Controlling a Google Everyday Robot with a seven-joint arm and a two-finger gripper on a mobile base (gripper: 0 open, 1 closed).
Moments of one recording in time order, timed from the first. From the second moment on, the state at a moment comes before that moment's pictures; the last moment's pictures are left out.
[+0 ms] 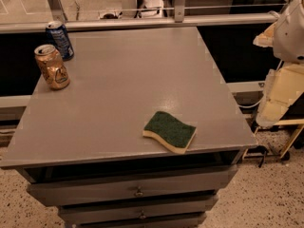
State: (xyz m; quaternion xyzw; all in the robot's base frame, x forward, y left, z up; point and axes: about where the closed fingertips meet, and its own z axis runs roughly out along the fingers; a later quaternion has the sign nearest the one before) arm 0.438 -0.216 0.980 -0.60 0.78 -0.04 0.17
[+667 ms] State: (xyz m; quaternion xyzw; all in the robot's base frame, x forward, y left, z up) arm 0.439 -0.211 0.980 -0.60 0.78 -0.02 0.17
